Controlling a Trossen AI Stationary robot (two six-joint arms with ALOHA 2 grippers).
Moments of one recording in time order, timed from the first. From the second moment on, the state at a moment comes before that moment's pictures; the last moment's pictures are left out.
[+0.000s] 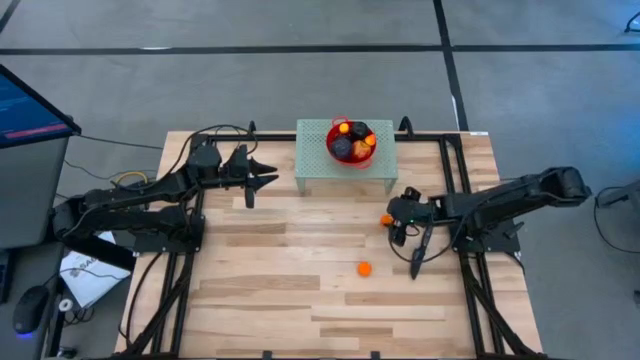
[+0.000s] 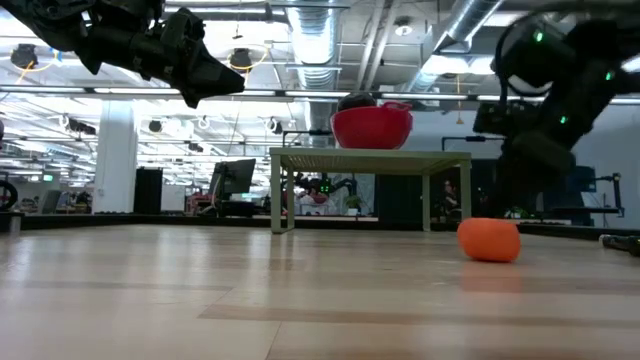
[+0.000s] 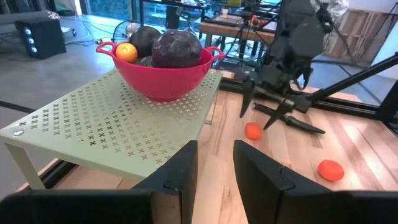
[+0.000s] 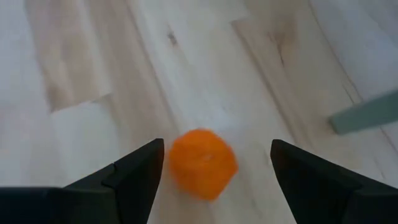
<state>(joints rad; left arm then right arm) 0.47 0.87 0.44 0.25 0.23 -0.04 0.04 1.15 0.39 -0.22 0.32 0.31</state>
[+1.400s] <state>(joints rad) 0.47 0.87 0.44 0.26 0.23 -0.07 0.02 1.21 0.46 -0.12 0.18 0.40</state>
